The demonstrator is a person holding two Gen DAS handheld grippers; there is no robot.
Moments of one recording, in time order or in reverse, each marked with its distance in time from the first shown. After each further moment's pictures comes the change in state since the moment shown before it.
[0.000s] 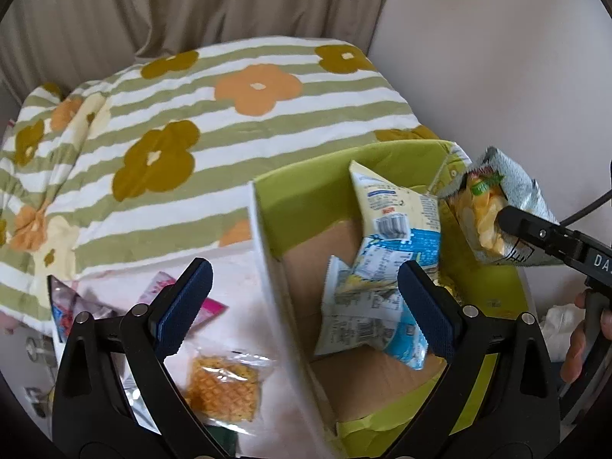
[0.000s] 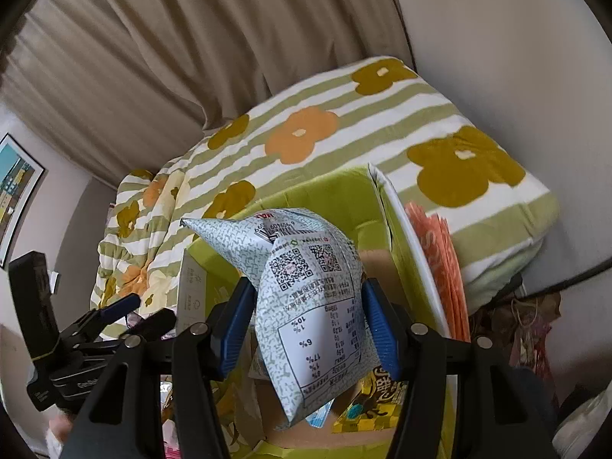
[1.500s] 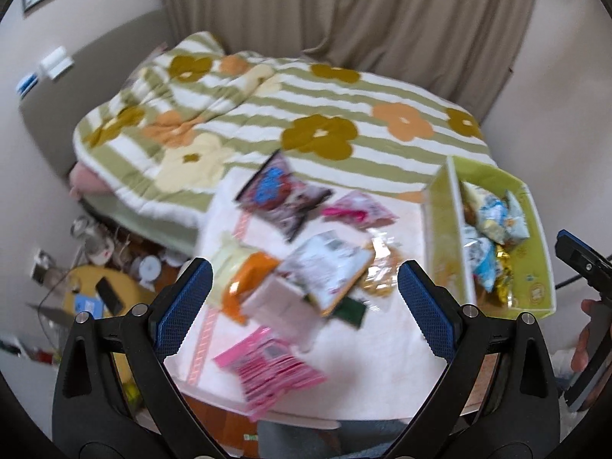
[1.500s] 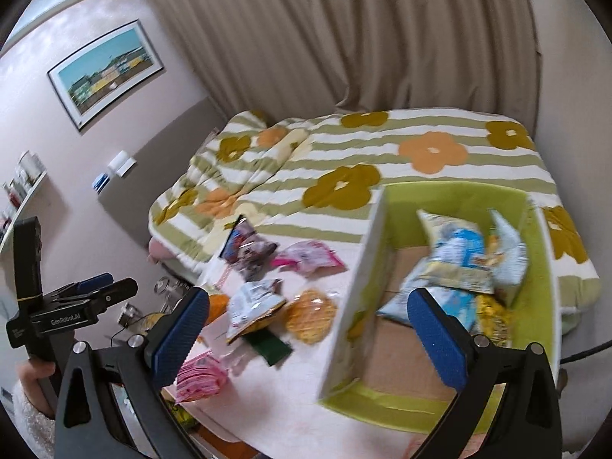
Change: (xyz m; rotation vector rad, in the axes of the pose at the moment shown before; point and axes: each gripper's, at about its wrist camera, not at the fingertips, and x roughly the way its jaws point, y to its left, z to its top) left arm -0.218 0.150 -0.203 -0.415 -0.141 0.288; right arm -0.070 0.161 -0.119 -0.473 -0.005 0.233
